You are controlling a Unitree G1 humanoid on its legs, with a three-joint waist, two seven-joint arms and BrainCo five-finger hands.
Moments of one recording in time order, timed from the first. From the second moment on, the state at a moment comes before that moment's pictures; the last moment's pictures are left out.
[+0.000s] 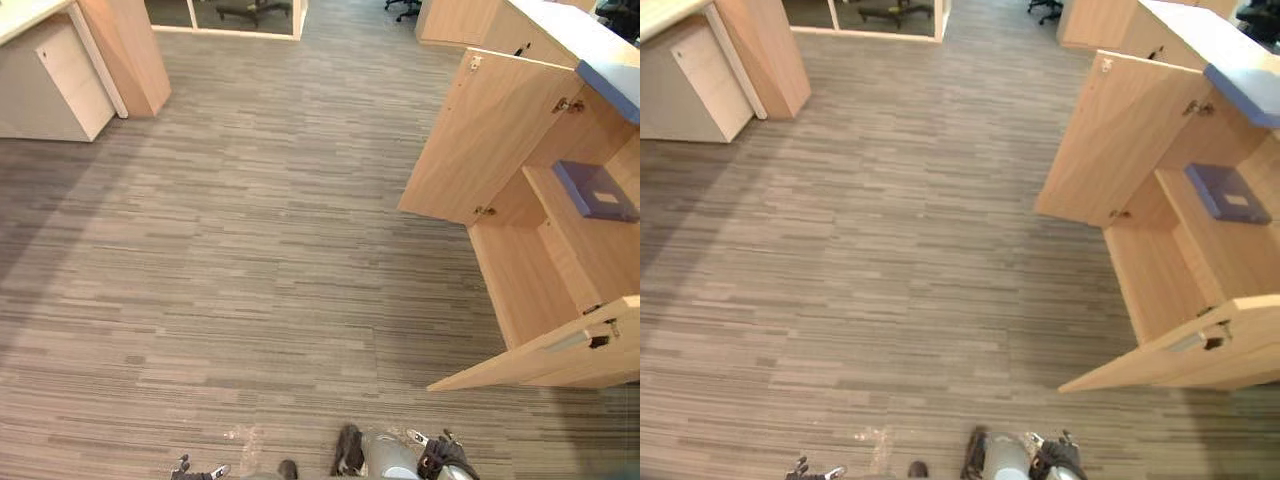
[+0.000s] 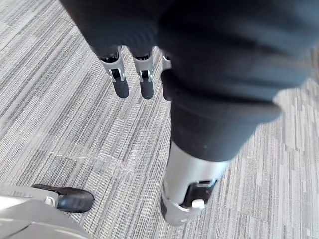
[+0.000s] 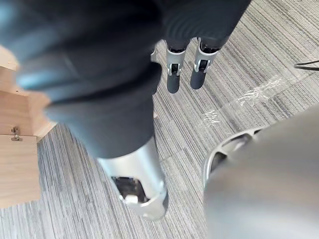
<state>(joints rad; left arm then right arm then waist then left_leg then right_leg) 0.18 0.07 0.27 1.01 -0.06 -0.16 0.24 0.03 0.03 -0.37 1.05 0.22 -0.09 -0.19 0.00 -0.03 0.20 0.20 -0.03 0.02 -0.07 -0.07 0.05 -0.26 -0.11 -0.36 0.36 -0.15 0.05</state>
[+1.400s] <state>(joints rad) 0.26 0.01 0.41 1.01 -0.10 -0.14 0.27 0.02 -0.02 -0.34 1.11 0.10 -0.06 -0.17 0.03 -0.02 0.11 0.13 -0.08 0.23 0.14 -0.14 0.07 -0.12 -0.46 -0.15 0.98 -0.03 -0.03</state>
